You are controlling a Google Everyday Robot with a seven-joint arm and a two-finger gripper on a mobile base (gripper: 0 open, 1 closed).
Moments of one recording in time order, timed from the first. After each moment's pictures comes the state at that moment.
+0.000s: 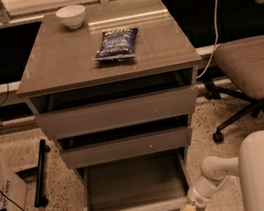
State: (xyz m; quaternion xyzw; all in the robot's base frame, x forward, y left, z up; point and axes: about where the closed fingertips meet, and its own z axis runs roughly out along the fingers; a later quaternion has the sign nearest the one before) arm 0.429 -0.156 0.235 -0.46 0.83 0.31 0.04
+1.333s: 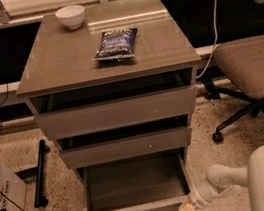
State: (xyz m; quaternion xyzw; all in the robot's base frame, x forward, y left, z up) arm 0.459 -0.163 0.191 -0.42 0.85 0.30 0.11
